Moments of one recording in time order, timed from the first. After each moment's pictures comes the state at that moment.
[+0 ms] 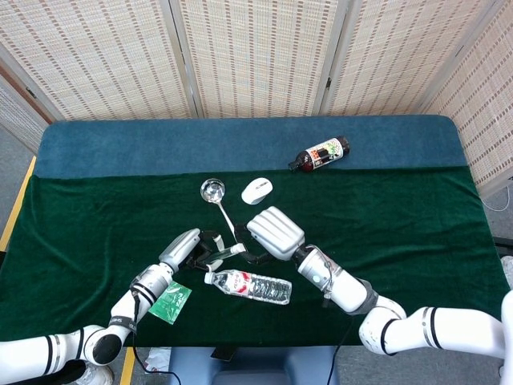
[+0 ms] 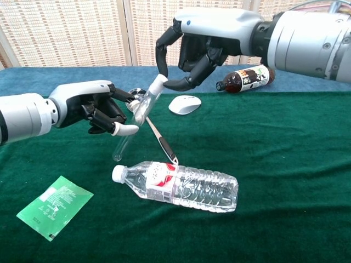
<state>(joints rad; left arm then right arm) -0.73 -1.47 -0.23 -1.69 1.01 0.81 -0.19 0.92 -1.37 0.24 -1.79 -1.22 0.89 -0.20</state>
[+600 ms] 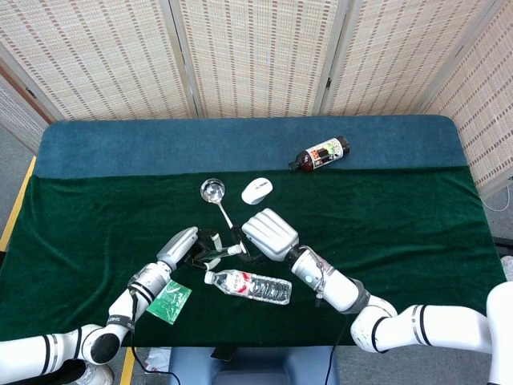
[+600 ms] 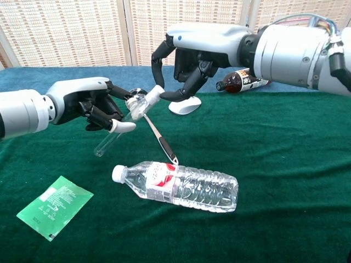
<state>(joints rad) -0.73 -1.45 -0.24 -1.70 1.00 0.81 -0.19 0.95 -1.41 0.22 -1.75 -1.16 0.88 -0.28</state>
